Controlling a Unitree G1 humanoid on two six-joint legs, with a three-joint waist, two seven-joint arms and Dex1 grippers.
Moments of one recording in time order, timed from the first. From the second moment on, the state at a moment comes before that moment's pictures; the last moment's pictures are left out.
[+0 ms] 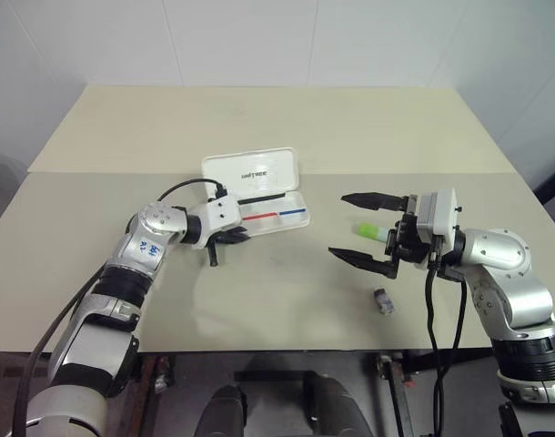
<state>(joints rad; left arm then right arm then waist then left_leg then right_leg) -0.80 0.54 -0.25 0.57 0.08 0.03 -1.00 -0.39 -0.63 -0.05 -0.20 0.50 0.11 1.10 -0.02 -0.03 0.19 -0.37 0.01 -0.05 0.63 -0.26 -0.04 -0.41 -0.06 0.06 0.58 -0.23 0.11</state>
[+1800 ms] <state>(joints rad) -0.38 0.57 -0.24 -0.11 -0.10 0.29 -1.10 -0.38 -0.60 -0.04 -0.21 0.49 0.12 1.08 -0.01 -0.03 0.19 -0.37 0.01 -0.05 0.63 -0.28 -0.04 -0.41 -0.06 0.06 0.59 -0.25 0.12</state>
